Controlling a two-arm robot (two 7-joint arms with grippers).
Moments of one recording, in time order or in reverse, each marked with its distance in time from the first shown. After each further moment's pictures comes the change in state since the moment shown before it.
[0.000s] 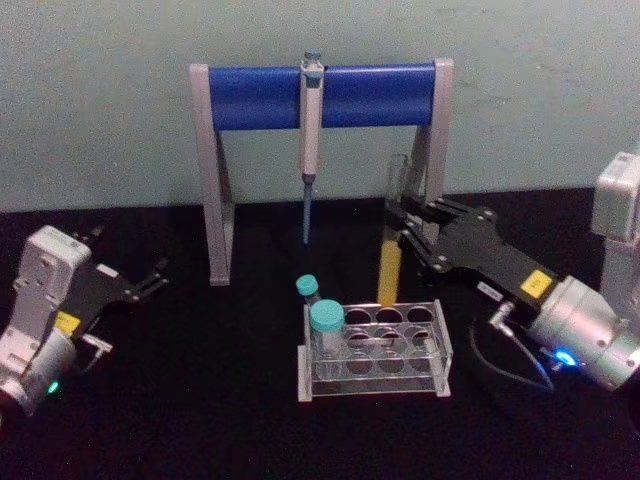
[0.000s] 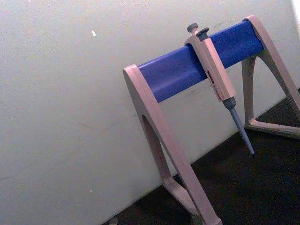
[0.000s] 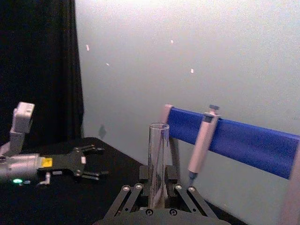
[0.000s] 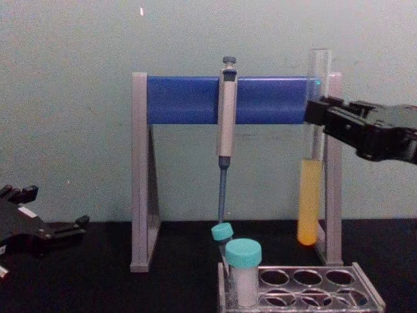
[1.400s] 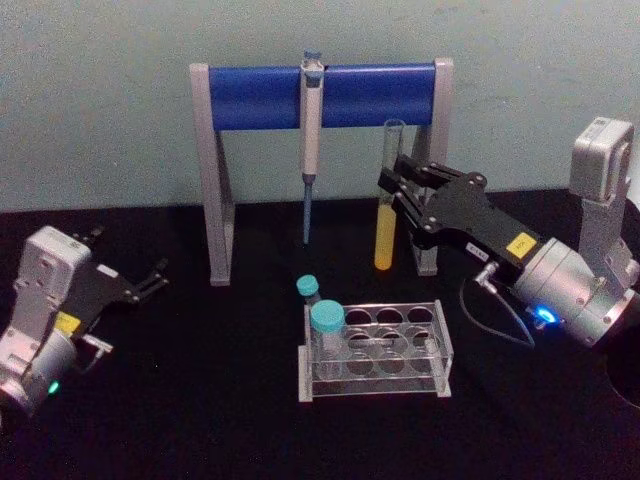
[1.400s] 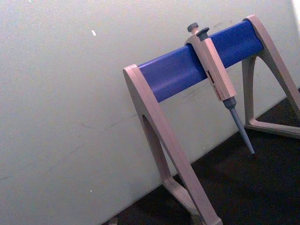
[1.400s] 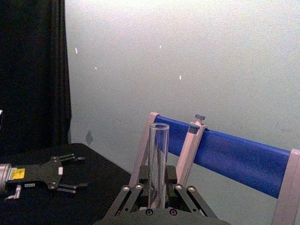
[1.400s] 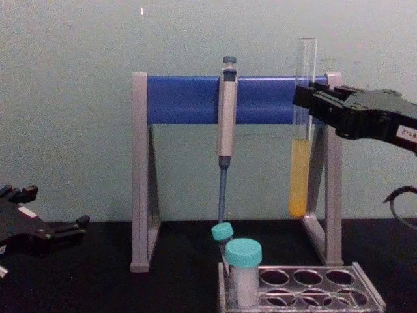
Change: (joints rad) left arm 0.000 0.000 0.000 0.000 0.000 0.000 0.000; right arm 0.132 -0.053 -0.028 0.139 -0.022 -0.030 0.004
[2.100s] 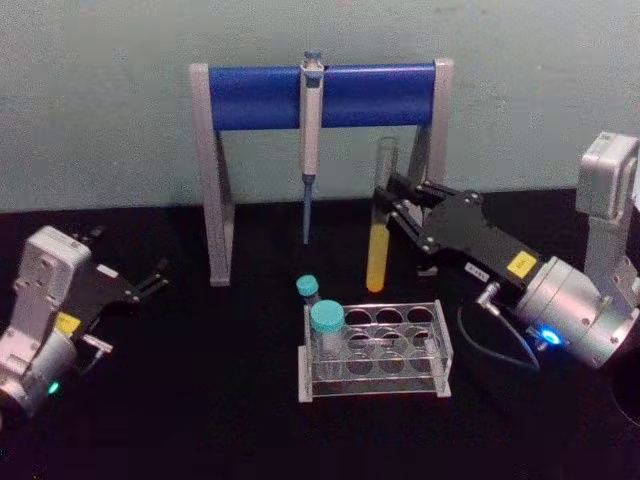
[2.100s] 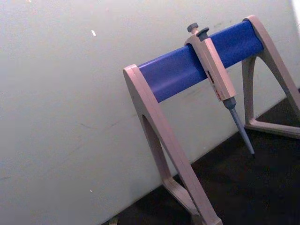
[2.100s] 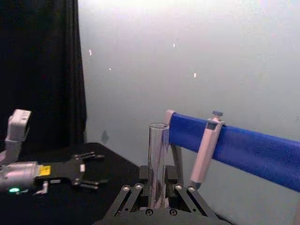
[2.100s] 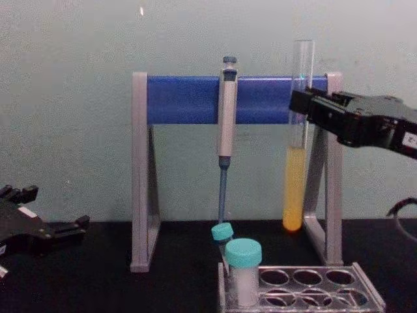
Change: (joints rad) left arm 0.000 0.000 0.000 0.000 0.000 0.000 0.000; right arm -0.051 0.024 -0.002 -0.062 0.039 0.020 0.022
